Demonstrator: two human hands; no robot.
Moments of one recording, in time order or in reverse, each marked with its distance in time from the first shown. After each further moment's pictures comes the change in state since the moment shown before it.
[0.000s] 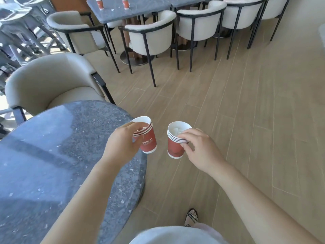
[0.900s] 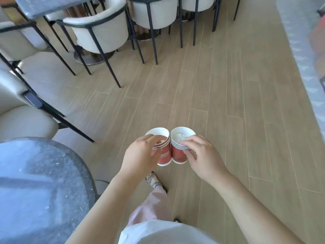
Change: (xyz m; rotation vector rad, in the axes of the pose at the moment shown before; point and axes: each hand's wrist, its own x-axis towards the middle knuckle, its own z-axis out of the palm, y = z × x) left_hand 0.158 0.124 0.163 -0.080 -0.276 0.141; right_hand 0.065 0.178 -0.074 -0.047 0.079 0.237
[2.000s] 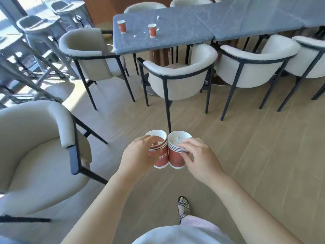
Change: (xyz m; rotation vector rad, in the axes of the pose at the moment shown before) left_hand 0.462 -0.271 -0.209 0.025 0.315 -0.423; right_hand 0.642 -0.081 0.126 0.120 -0.226 -0.438
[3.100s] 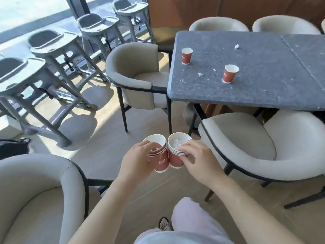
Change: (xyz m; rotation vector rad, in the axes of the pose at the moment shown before) left_hand 0.477 -0.264 -0.142 0.023 0.213 -0.259; right_hand 0.613 0.006 0.170 0.089 -0.201 -0.274
